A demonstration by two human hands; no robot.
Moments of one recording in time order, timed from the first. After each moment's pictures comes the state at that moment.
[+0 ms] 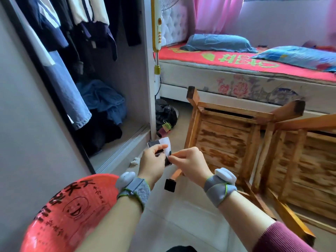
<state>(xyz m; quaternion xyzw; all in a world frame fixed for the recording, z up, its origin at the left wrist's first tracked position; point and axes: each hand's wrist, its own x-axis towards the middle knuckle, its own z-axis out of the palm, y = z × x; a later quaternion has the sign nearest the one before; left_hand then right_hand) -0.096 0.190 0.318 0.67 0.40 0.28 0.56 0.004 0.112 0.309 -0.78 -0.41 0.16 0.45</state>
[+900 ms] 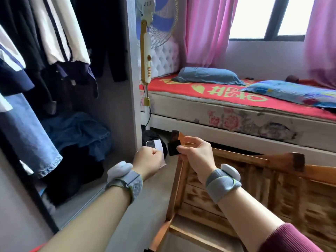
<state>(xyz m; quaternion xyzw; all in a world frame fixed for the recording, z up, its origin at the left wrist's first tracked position) 0.031 0.272 0.394 0.80 0.39 0.24 0.39 0.140 0.176 0.400 -0.70 -0.24 0.17 0.65</state>
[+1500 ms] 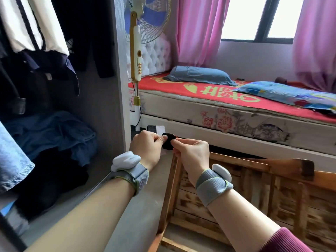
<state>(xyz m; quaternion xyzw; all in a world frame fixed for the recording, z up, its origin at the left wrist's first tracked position) 0.082 0.296 0.405 0.81 0.34 0.37 0.29 0.159 0.208 0.394 -0.68 -0.17 0.12 0.70</state>
